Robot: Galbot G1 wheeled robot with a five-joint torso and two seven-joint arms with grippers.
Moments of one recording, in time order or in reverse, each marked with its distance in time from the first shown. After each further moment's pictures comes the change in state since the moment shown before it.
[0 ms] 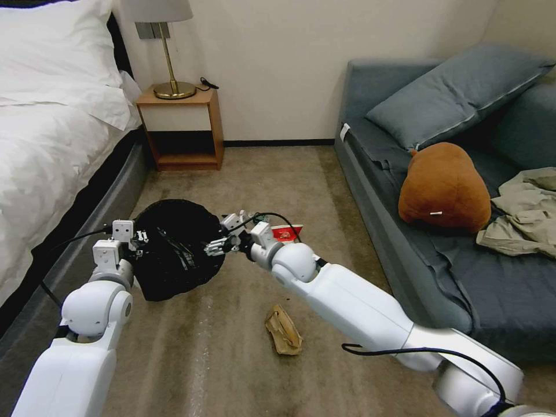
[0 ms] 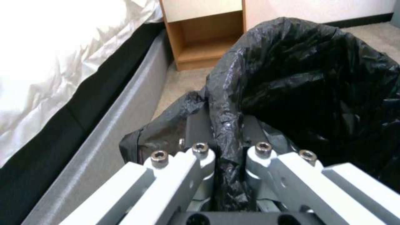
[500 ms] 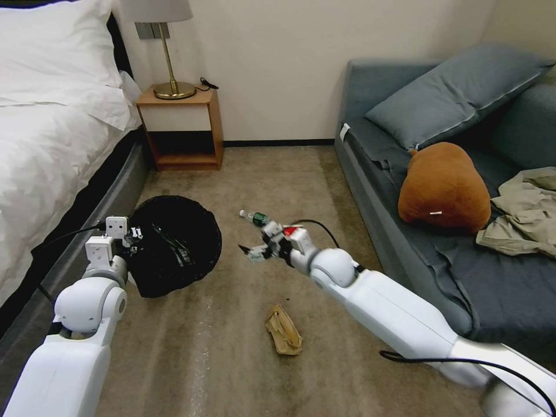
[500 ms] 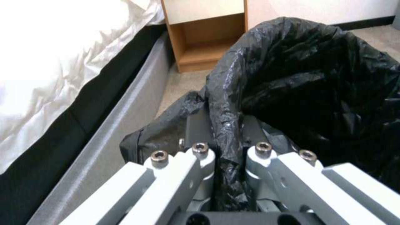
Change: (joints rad) left arm -0.016 0.015 -0.005 0.013 -0.018 0.000 0.001; right arm -0.118 -0.197 0.044 0.036 -0.047 -0.048 -0.026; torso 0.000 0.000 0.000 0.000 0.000
